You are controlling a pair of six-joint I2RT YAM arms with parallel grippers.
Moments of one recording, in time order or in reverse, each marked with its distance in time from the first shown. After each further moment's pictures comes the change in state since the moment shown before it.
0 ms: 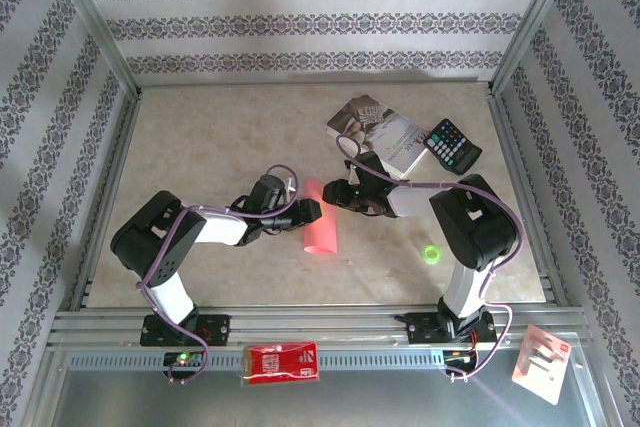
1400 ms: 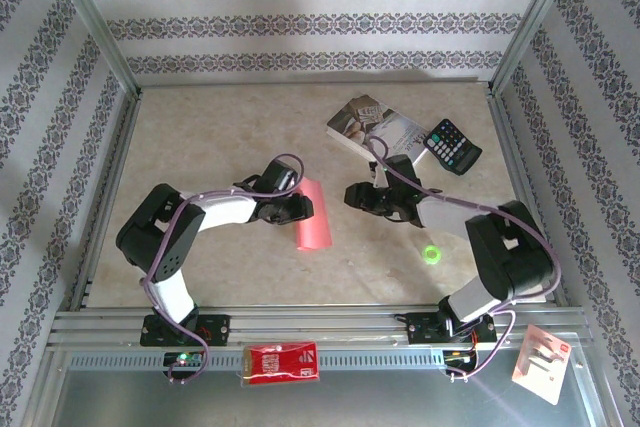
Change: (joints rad) left arm 0.008 0.051 0.268 -0.549 -0.112 0.155; right arm -0.137 -0.283 -0.183 -0.080 -0.089 -0.084
